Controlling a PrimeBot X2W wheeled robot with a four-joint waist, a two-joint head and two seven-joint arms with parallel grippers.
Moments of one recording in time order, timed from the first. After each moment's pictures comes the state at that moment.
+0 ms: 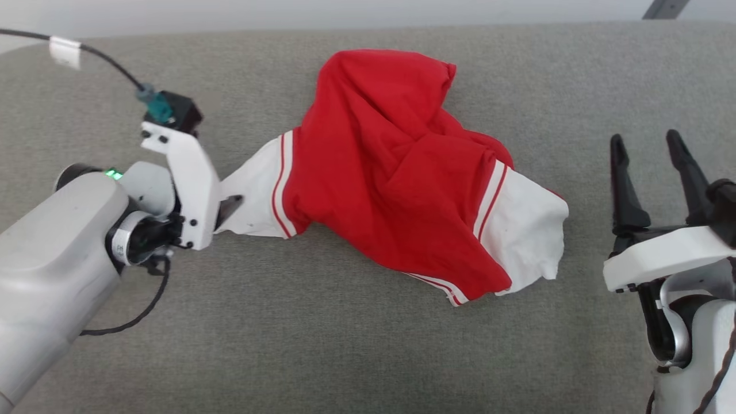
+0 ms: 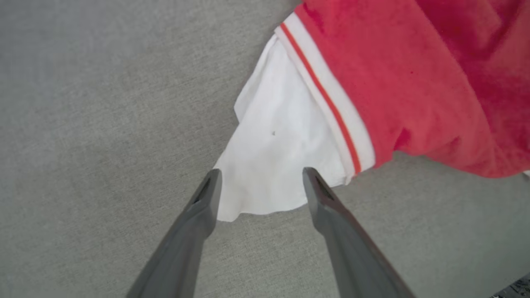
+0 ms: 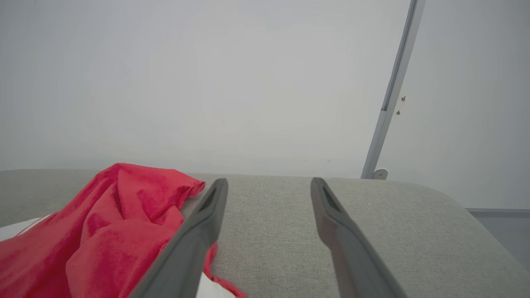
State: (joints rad) left arm -1.03 0.67 -1.13 0.49 -1.18 0.05 0.58; right arm -0.27 -0.05 -0.13 -0.05 0.10 0.13 0.05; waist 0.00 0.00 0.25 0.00
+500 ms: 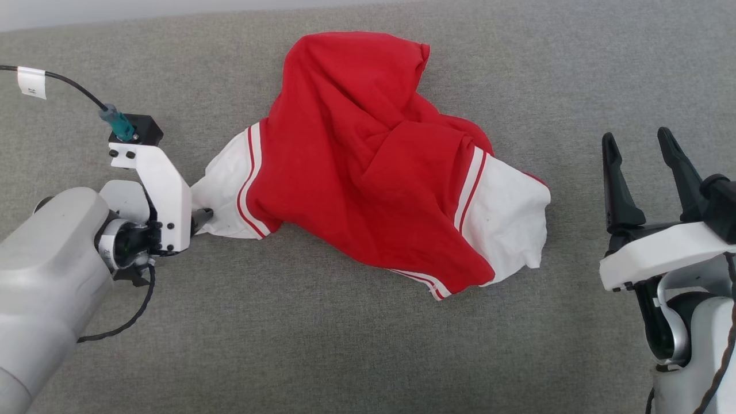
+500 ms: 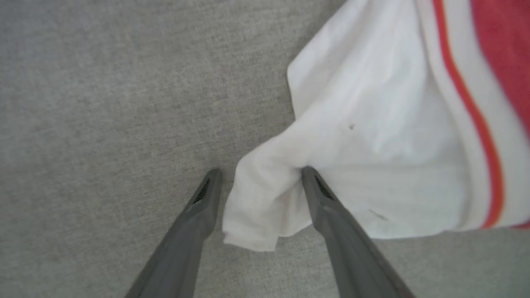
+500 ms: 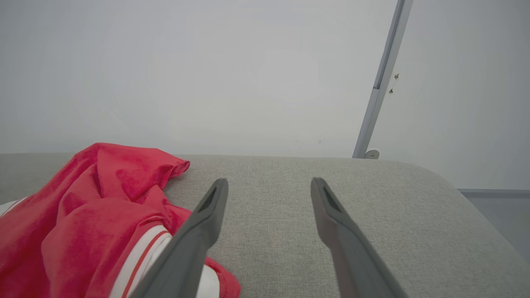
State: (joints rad) left arm -1.00 0.61 -1.11 0.77 -1.22 0.05 0.57; right arm -0.27 -0.07 -0.10 -0.06 0.12 0.13 0.08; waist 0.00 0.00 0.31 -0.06
